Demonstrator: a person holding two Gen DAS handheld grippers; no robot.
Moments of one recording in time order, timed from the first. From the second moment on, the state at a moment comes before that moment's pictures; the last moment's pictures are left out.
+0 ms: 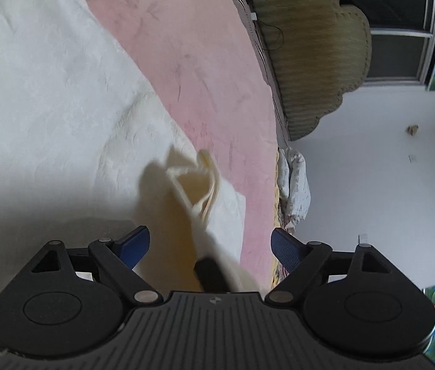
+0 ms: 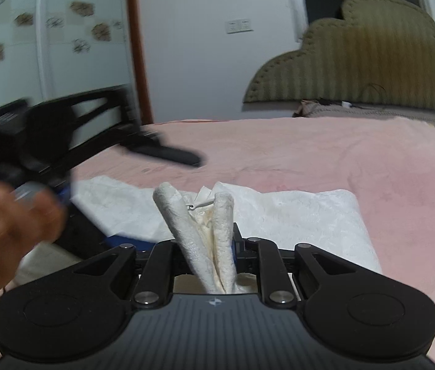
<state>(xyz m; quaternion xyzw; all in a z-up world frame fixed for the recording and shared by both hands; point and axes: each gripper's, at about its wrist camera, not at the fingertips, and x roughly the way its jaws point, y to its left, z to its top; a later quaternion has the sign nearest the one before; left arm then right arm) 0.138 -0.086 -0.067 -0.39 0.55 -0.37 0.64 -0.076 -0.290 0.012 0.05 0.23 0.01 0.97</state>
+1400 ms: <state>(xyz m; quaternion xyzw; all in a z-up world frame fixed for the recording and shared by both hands) 0.131 0.046 -0.003 -0.02 0.35 -0.14 0.92 -0.027 -0.124 0.012 -0.17 0.22 0.27 0.92</state>
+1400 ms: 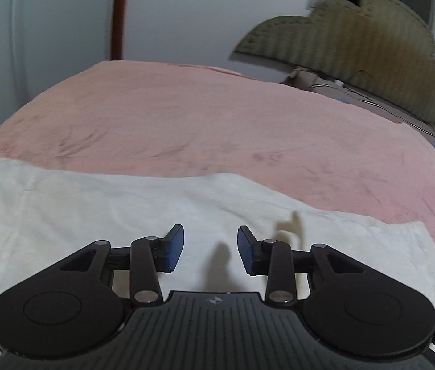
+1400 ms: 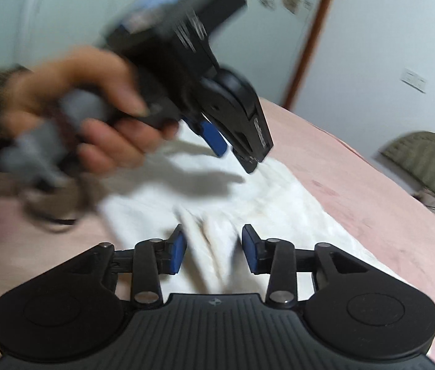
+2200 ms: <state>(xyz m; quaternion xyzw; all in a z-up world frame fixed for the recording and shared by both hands) 0.097 0.064 0.004 -0.18 0.46 -0.25 0.83 -0.037 -0.099 -0.023 -0.31 0.22 0.19 0.91</state>
